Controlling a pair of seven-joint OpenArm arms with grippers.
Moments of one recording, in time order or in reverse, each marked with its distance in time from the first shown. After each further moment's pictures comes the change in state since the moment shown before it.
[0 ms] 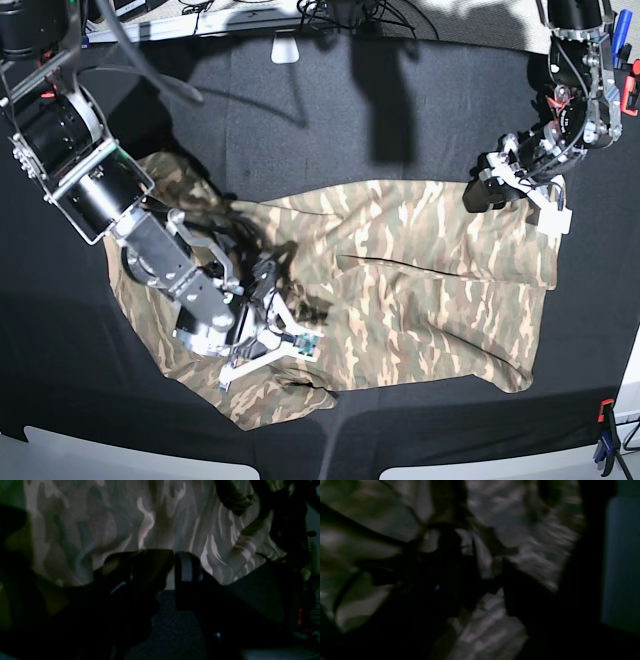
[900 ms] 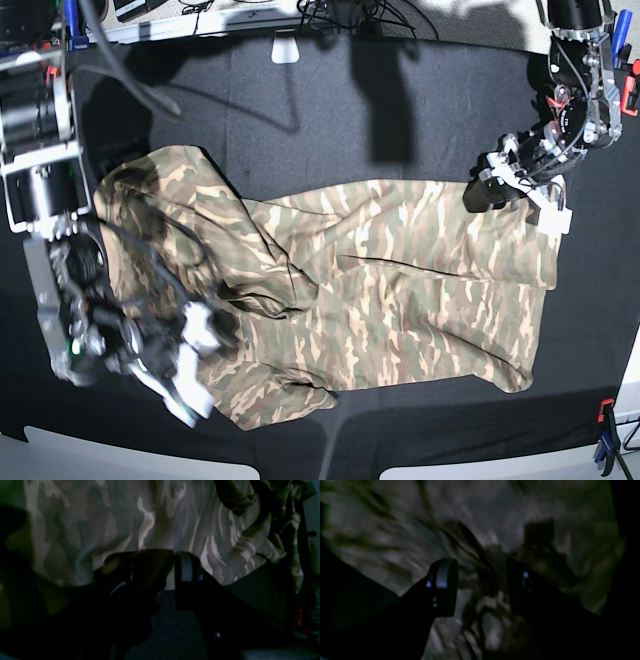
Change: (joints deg) left arm 0.0 0.0 0.0 0.0 0.0 0.0 0.0; right arm -5.2 5.9 30.9 -5.4 30.6 14.3 -12.9
